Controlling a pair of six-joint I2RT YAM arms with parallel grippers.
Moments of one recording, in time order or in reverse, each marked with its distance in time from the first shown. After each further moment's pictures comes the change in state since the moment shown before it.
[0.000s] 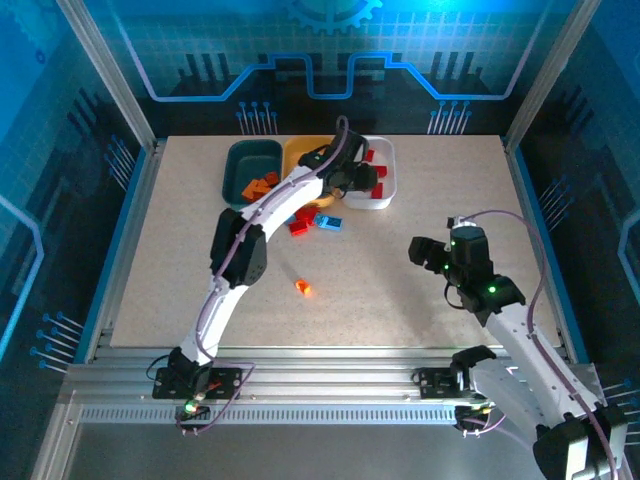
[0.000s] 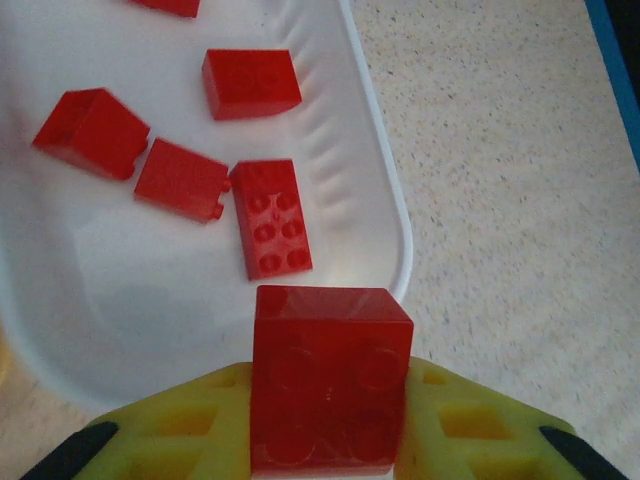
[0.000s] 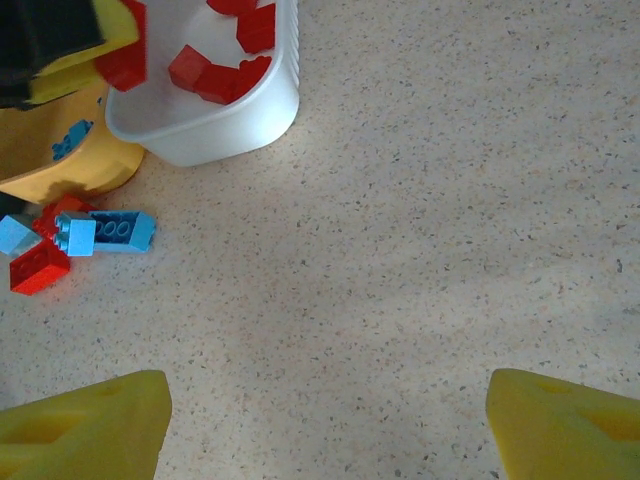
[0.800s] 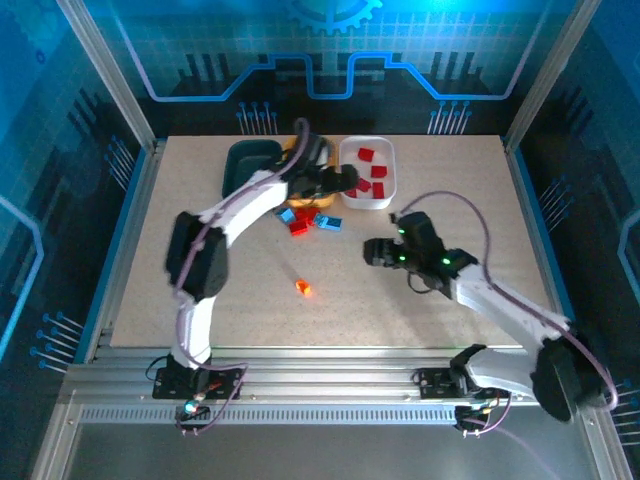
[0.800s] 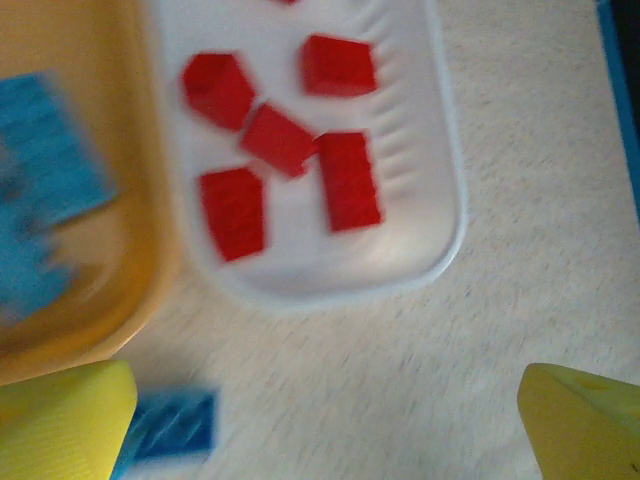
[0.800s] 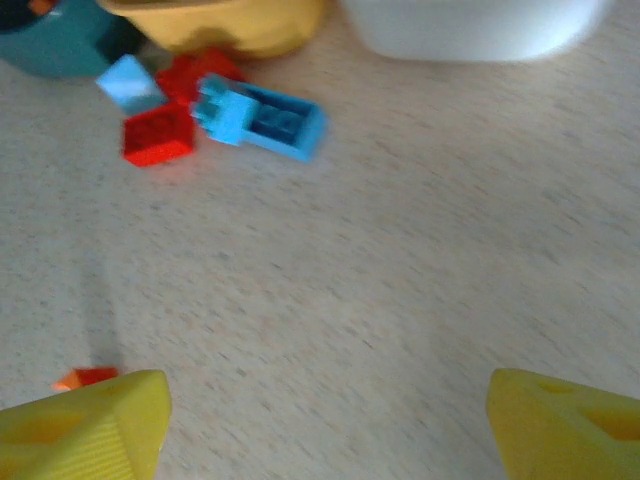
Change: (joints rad) left arm 0.171 -0.589 -0.832 0.260 0.051 -0.150; right arm 0.329 0.512 0.238 0.147 -0.032 -0.043
